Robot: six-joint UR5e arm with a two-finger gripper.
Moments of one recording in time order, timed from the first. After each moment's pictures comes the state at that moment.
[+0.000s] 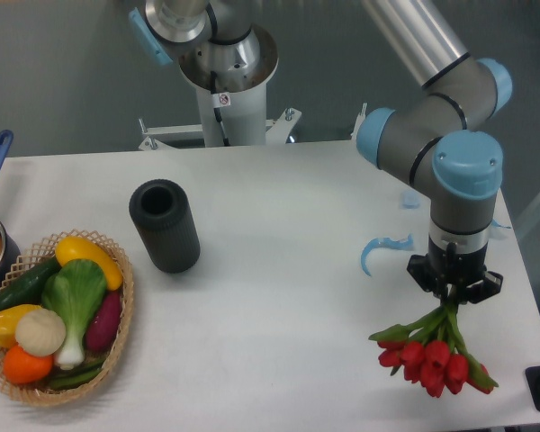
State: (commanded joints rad) arm 2.69 -2.11 -1.34 -1.02 1.63 1.11
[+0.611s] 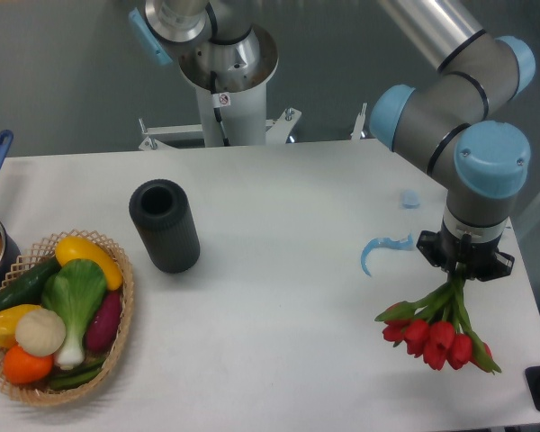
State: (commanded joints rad) arm 2.68 -2.12 -1.27 -1.18 1.66 1.15
